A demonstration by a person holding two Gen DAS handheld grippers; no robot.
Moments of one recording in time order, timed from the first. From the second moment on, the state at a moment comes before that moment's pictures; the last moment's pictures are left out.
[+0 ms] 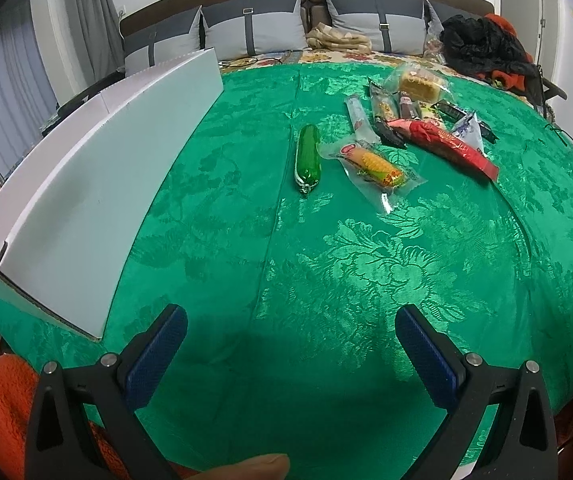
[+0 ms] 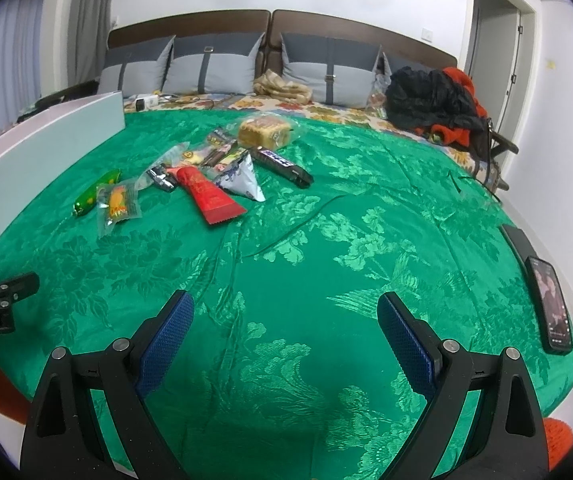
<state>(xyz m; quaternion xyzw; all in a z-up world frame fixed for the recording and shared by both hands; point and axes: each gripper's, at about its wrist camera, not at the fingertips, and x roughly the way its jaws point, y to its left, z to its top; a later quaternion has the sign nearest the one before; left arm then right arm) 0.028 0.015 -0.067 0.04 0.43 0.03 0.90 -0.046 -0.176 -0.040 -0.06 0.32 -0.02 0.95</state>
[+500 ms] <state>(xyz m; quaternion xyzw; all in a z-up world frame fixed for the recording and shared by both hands) 0.061 0.036 -0.087 0.01 0.48 0.03 0.88 -0.036 -0.201 -0.049 0.00 0.35 -0.03 0.93</state>
